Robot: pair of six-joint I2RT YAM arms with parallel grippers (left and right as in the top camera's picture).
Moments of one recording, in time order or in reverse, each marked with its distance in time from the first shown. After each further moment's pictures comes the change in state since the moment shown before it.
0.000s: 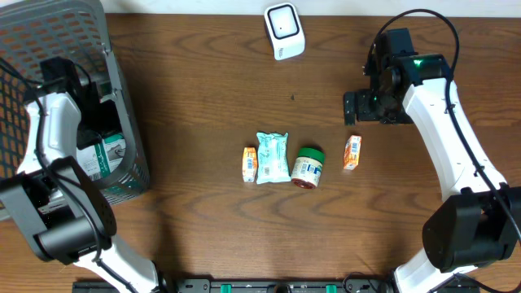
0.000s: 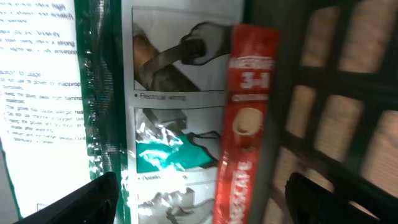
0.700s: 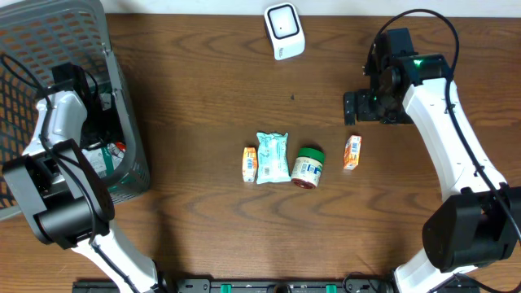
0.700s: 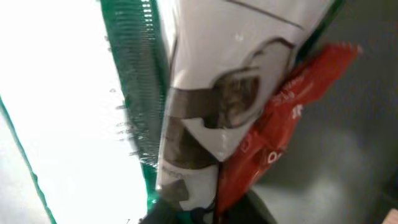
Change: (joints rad) left arm -0.004 0.100 0.003 0.024 -0.138 -0.022; right arm 0.000 0.000 0.000 0.000 0.000 0.000
